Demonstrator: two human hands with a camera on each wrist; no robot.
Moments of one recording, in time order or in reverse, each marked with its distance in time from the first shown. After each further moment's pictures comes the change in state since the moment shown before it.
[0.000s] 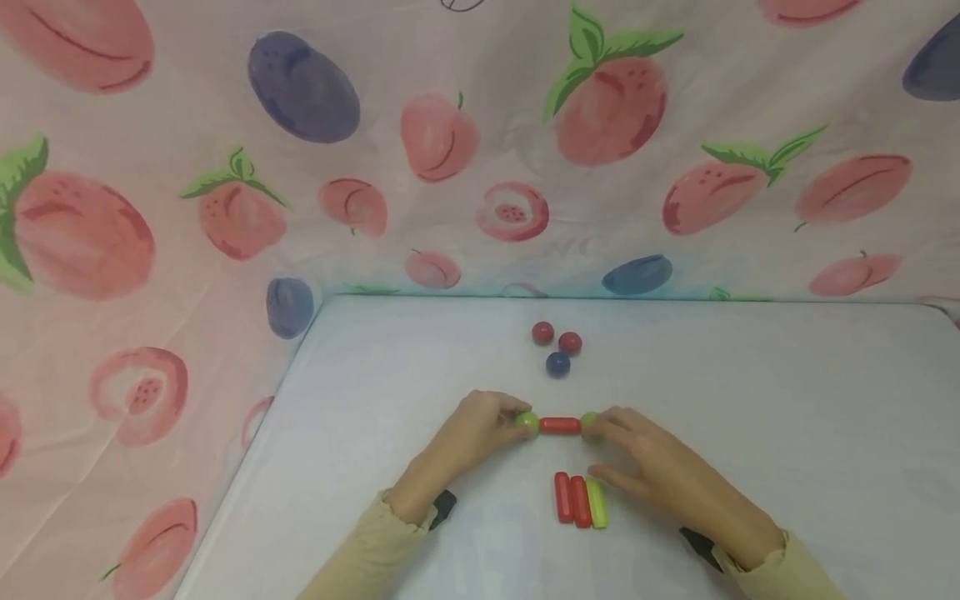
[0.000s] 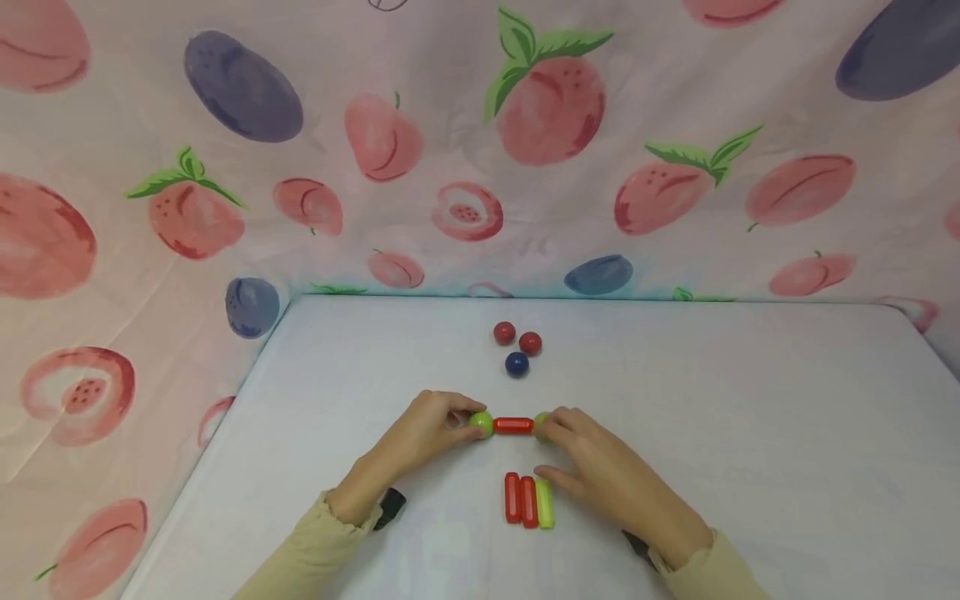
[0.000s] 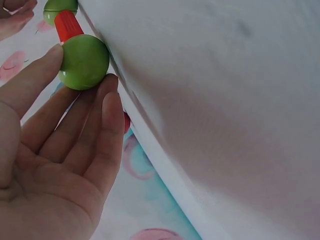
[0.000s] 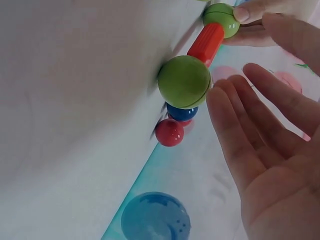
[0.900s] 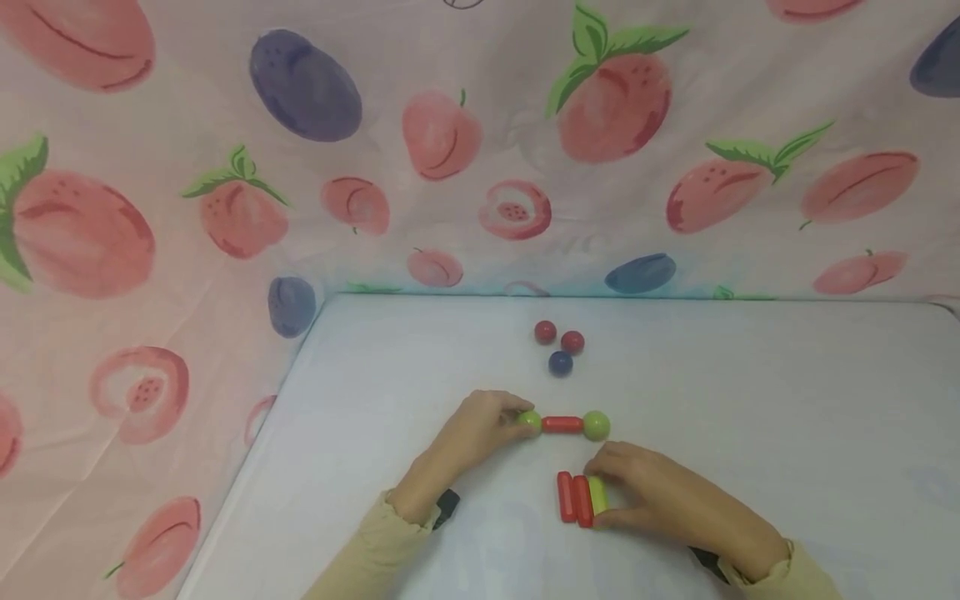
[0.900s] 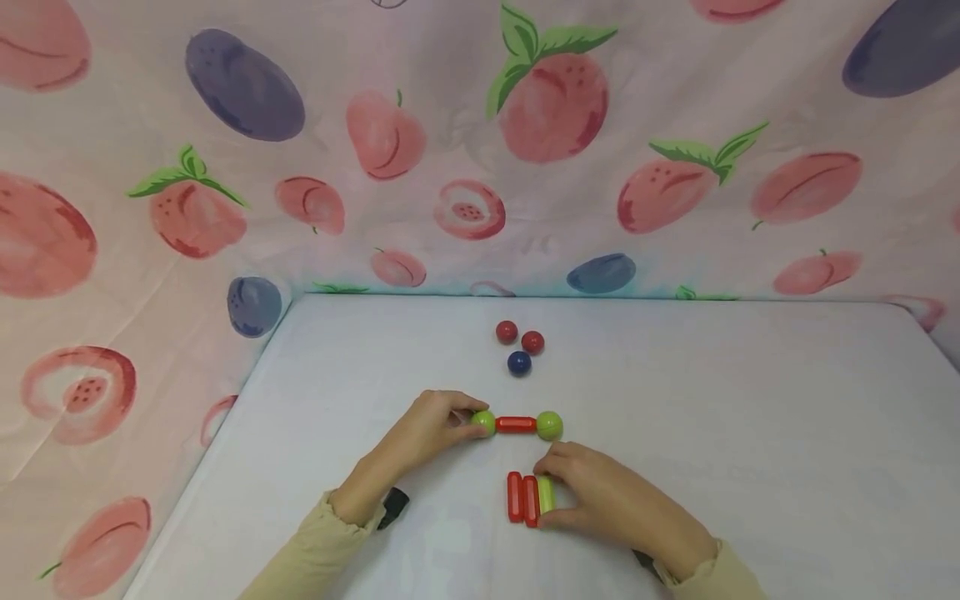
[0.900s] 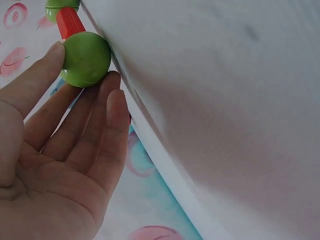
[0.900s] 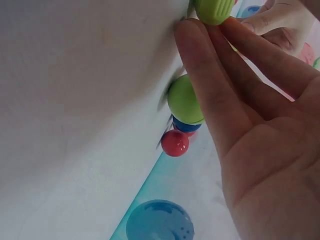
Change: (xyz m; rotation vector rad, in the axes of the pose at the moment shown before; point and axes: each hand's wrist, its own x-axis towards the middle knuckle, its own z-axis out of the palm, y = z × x) left_hand 0.000 0.001 0.000 -0.008 -0.009 -0.028; right_hand -0.005 0.001 0.009 0.098 -0.283 0.019
